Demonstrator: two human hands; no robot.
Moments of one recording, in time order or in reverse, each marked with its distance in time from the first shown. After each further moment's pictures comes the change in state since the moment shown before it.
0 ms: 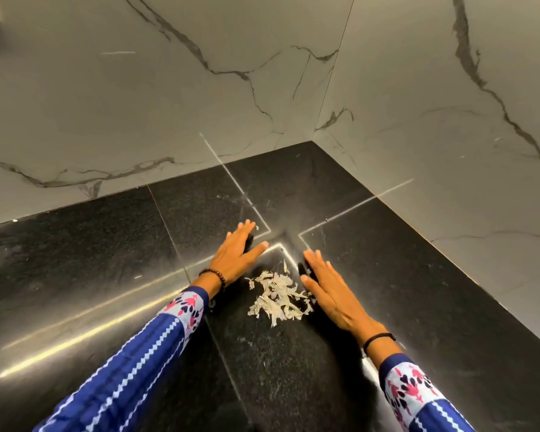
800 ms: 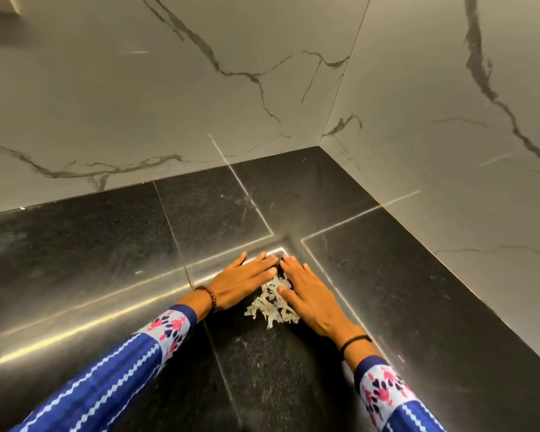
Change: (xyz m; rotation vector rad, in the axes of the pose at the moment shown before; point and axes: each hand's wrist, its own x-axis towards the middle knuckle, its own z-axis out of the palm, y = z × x) left_hand -0.030 -0.008 0.017 0.187 -0.309 0.168; right_hand 0.017 -0.011 0.024 -0.162 -0.055 -0.161
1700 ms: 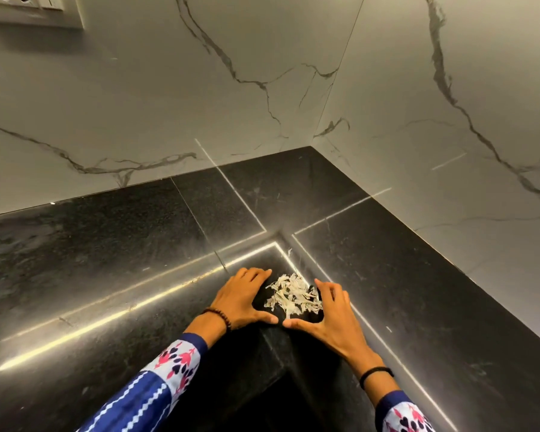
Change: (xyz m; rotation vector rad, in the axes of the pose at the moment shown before) left_hand -0.103 -0.017 0.022 0.320 0.150 0.070; right_hand -0.103 -0.095 0.023 -0.020 0.206 0.401
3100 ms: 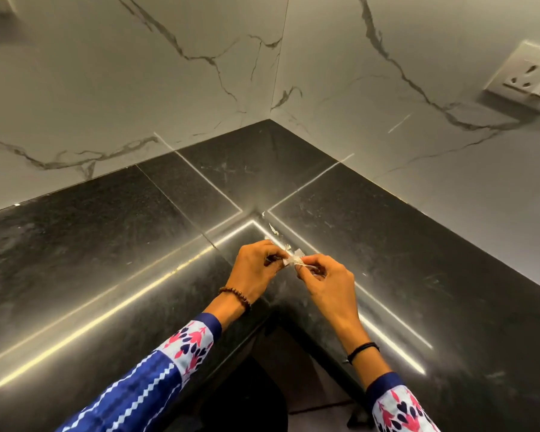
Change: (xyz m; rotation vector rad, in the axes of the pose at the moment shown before) left_hand -0.049 0.098 -0.015 -0.546 0.328 0.151; right_hand -0.090 -0.052 -0.020 0.555 0.416 0.233
